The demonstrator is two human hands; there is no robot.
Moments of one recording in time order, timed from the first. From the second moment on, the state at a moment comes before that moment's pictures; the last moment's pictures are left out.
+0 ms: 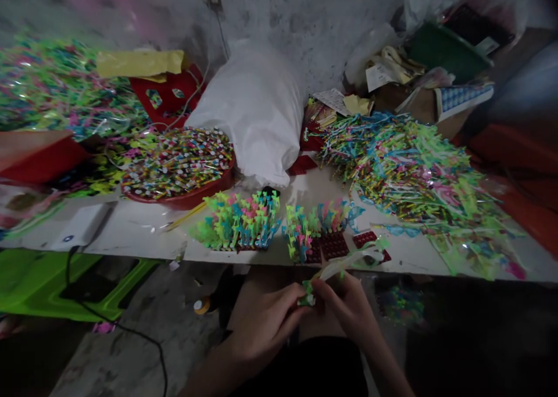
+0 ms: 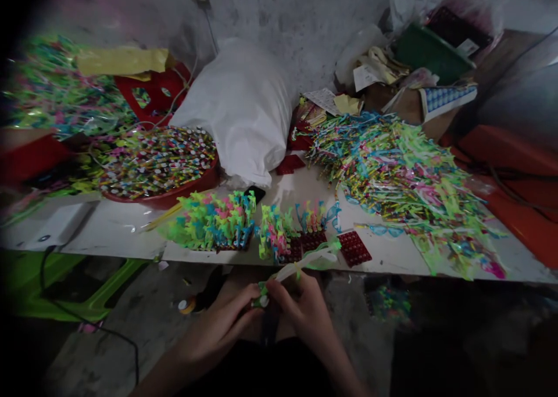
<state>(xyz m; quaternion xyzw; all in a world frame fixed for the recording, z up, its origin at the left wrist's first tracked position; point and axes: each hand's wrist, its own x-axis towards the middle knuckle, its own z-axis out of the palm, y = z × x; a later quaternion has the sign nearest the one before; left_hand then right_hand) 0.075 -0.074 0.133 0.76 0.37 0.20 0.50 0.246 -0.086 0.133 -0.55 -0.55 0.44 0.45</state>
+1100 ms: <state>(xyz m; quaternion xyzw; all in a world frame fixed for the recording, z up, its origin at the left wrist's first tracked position) 0.080 -0.073 0.111 0.70 0.37 0.18 0.59 0.258 -0.087 0.106 -0.47 -0.54 0.58 0.39</state>
